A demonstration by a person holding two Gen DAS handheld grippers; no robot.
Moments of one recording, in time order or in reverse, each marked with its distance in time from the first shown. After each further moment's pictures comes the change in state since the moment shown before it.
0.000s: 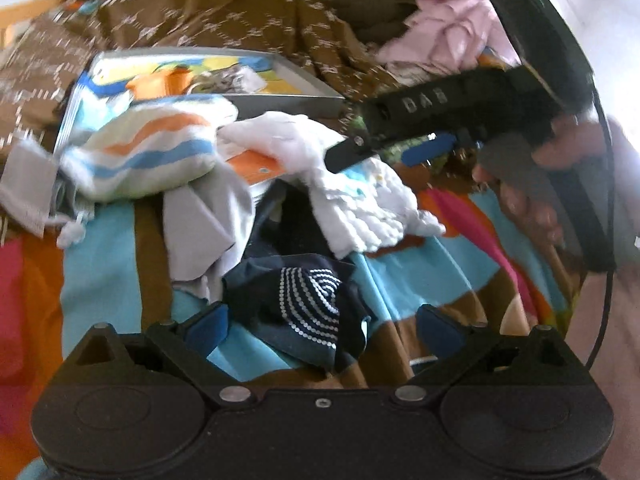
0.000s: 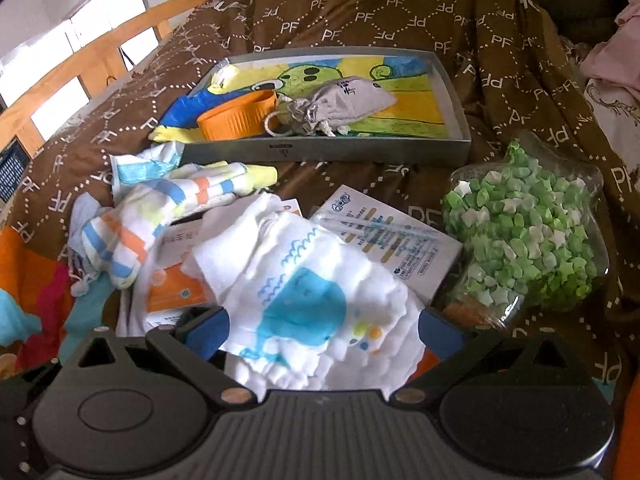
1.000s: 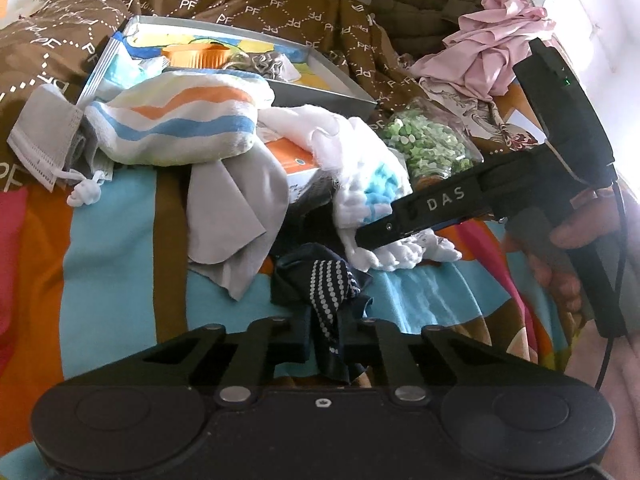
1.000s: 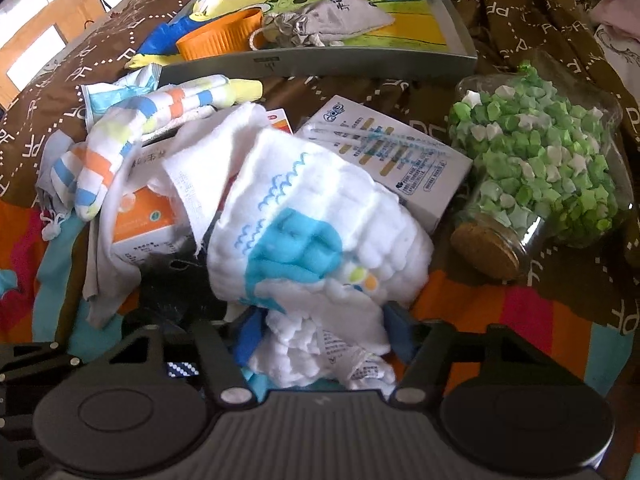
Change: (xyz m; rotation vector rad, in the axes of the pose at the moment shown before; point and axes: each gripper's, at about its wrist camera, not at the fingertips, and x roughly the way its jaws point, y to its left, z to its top) left arm 0.012 0.014 0.002 -0.129 -0.001 0.002; right arm 0.025 0.000 -0.021 0.017 0.196 -0.025
